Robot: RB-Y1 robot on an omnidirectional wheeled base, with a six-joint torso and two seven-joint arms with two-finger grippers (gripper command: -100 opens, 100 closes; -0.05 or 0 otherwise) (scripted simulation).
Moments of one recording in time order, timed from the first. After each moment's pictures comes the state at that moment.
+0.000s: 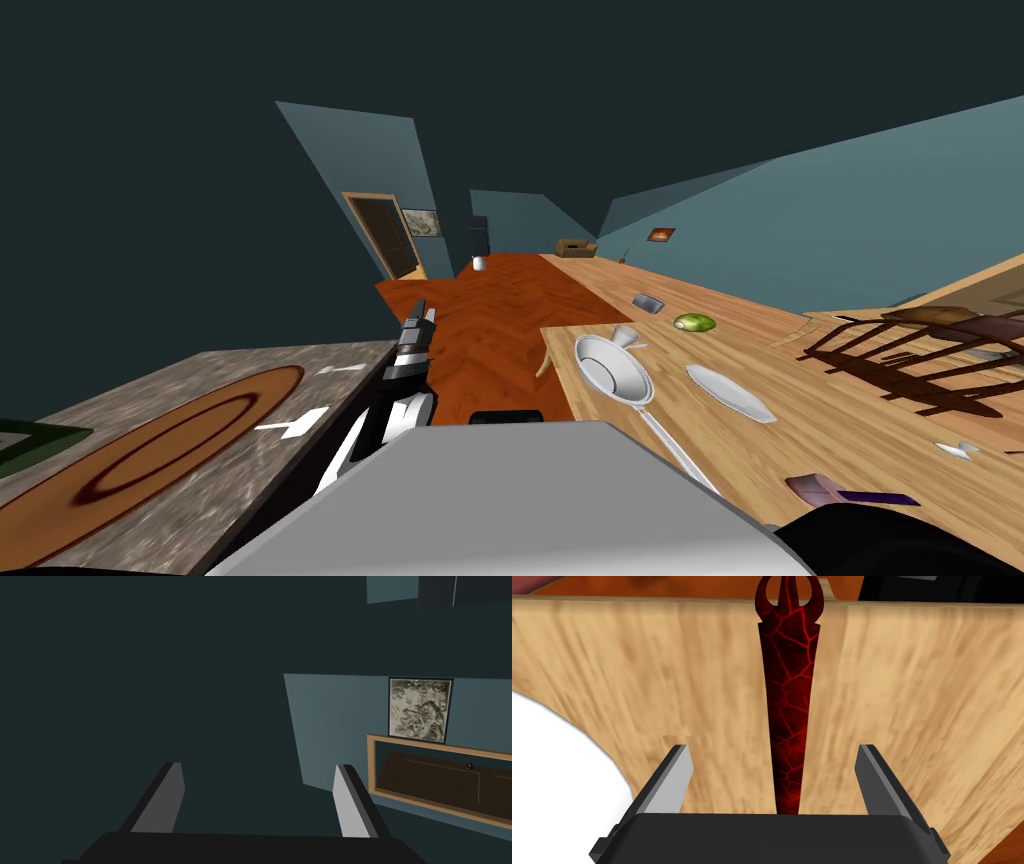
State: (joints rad) left arm 0.50 0.03 -0.01 -2.24 0.02 -0.36 -0.12; right arm 0.78 -0.86 0.01 -0.70 1.13 -0.75 0.18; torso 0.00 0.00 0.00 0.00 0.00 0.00
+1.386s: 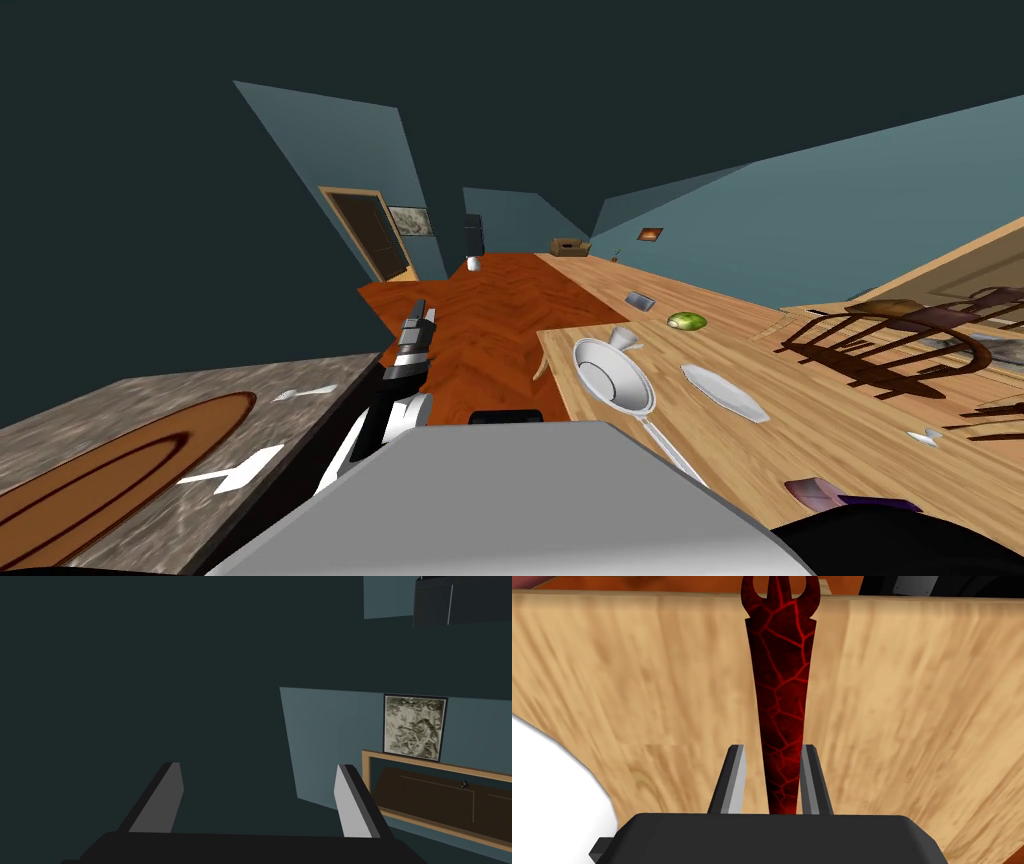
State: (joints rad) left arm 0.50 0.03 -0.01 -2.24 0.02 -0.36 -0.12; right arm 0.59 -0.78 -0.09 -0.32 1.17 -0.86 0.47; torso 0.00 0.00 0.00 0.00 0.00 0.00
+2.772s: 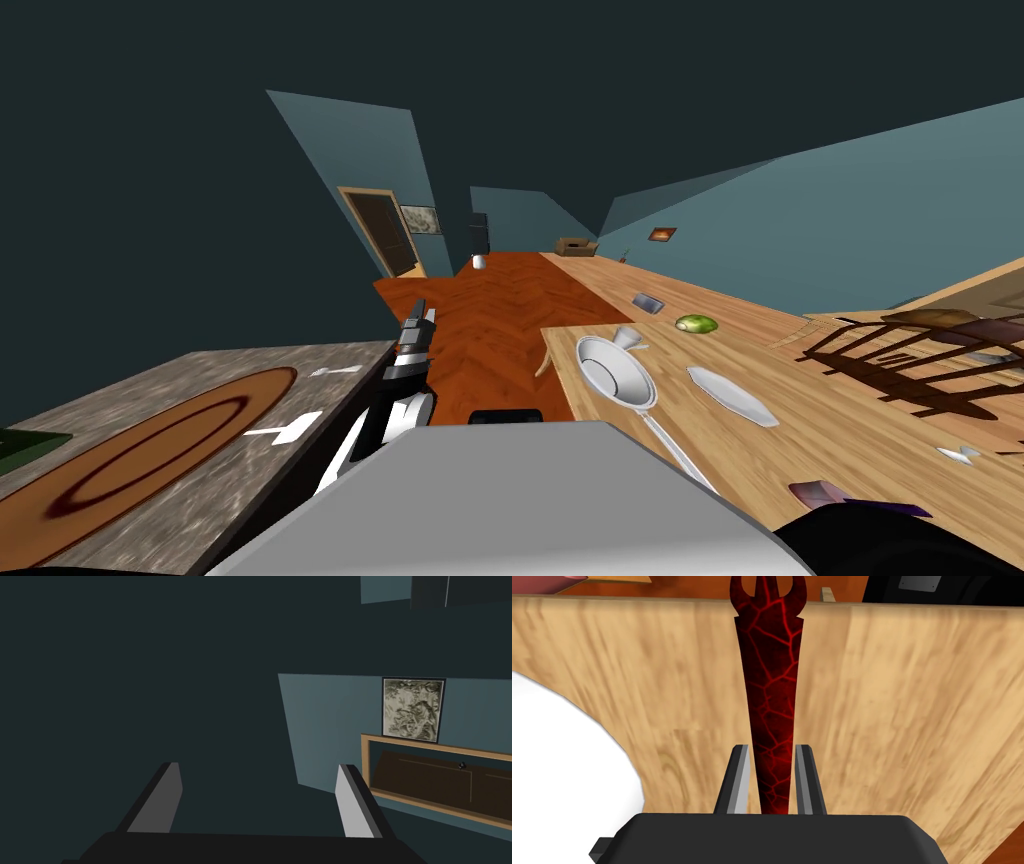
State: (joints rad) left arm 0.50 0.03 -0.01 -2.24 0.02 -0.36 -0.12; right arm 0.77 -0.85 0.00 -0.65 1.14 -0.76 0.21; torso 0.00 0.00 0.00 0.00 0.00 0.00
